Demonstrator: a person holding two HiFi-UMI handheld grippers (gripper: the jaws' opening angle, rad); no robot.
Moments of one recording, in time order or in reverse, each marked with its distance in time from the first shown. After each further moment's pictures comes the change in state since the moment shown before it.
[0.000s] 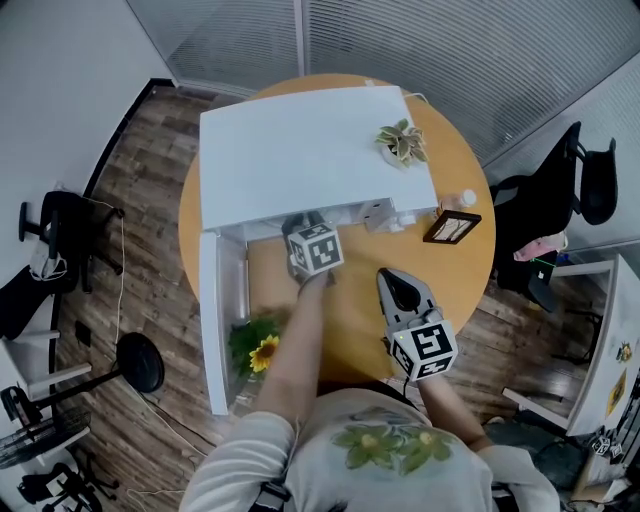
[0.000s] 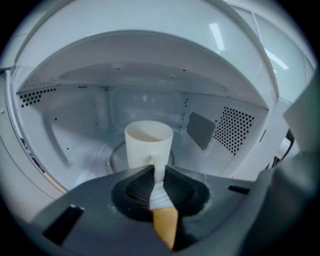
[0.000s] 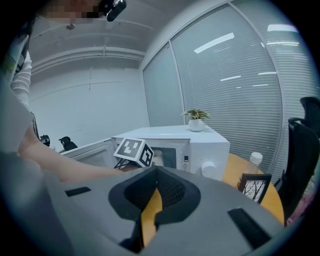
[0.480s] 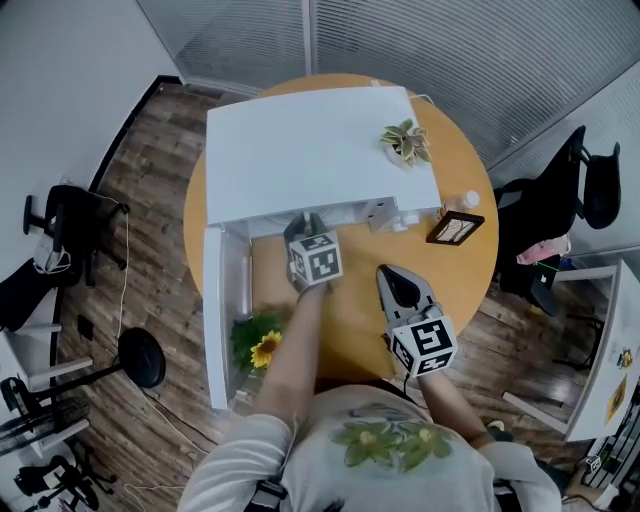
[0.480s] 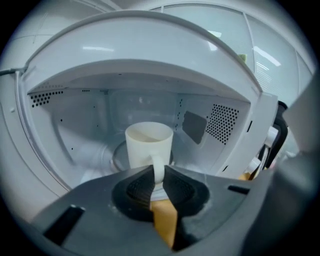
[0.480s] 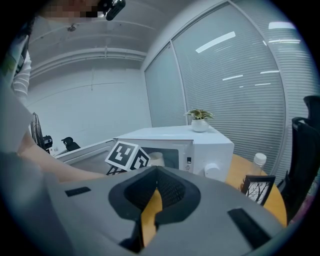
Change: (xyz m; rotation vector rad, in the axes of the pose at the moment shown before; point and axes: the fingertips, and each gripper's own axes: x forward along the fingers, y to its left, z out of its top) left arm -0.018 0.004 -0.011 0.056 -0.021 -0.024; right arm 0.004 0.005 0.005 -0.005 -0.004 0.030
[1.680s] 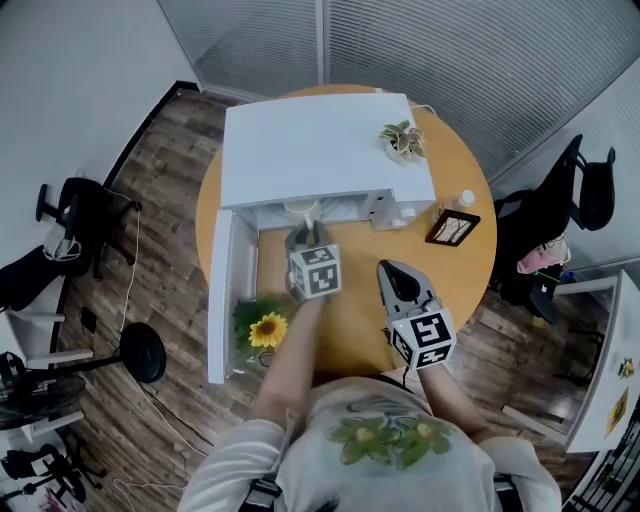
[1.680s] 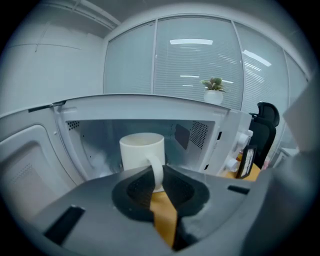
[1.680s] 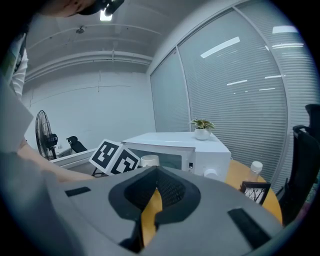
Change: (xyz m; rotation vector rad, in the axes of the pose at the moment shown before) left arm -0.070 -0.005 0.002 0.040 -0.087 -0.009; right arm -0.029 0.013 0.012 -0.047 -0.038 0.029
